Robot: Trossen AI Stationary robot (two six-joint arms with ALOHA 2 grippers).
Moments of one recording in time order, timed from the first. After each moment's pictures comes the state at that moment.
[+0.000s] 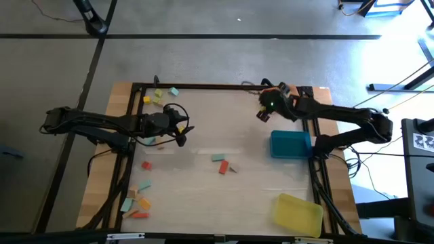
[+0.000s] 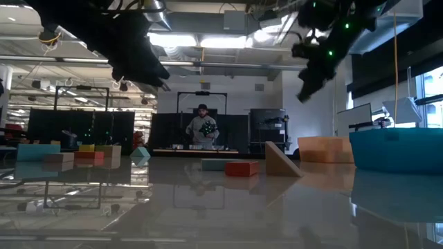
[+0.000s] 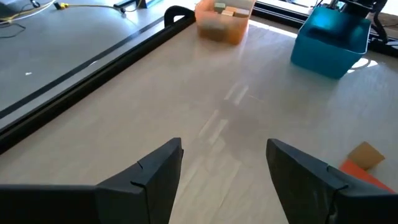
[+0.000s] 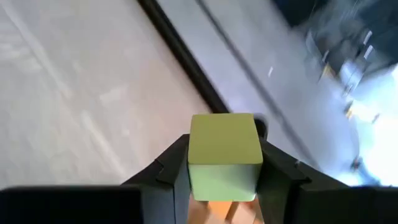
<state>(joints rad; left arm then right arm) 0.05 1.00 0.56 -0.06 -0.42 -0.29 -0.39 1.24 0.89 -0.49 0.54 -0.10</state>
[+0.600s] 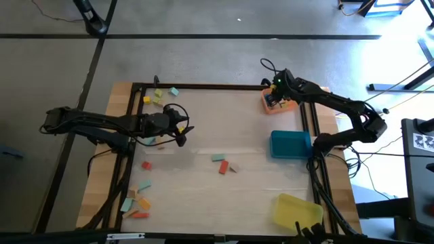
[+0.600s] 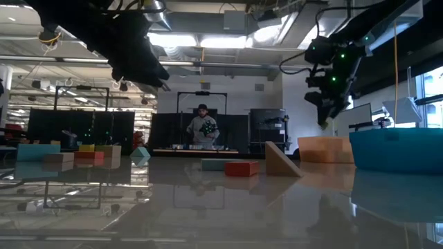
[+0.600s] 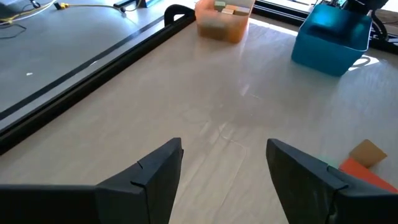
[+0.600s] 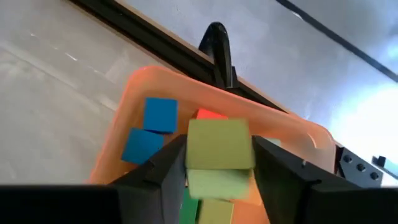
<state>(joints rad) 0.05 1.00 0.56 -0.07 -0.42 -0.28 -0.81 1.34 0.89 -0.53 0.30 0.07</state>
